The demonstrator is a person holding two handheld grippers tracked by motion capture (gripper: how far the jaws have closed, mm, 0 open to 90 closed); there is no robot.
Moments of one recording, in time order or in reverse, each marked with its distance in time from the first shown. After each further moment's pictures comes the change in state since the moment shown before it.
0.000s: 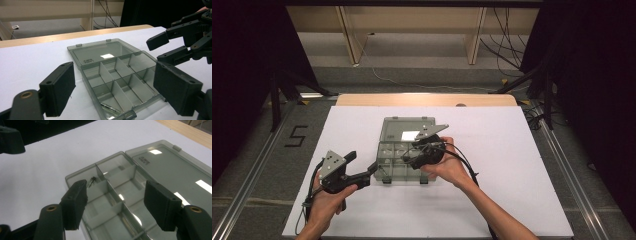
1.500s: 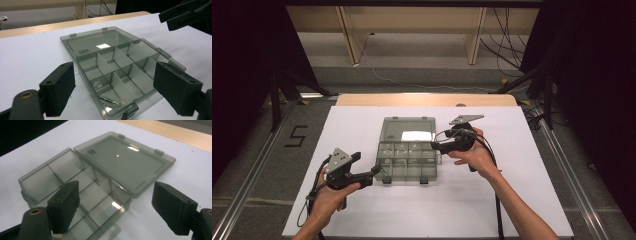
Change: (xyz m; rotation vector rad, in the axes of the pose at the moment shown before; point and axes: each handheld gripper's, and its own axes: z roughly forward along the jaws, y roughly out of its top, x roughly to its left) left arm 0.011 -0.003 0.018 0.090 -0.052 0.075; right arm -0.075 -0.031 -0.038 -0.037 -0.110 0.197
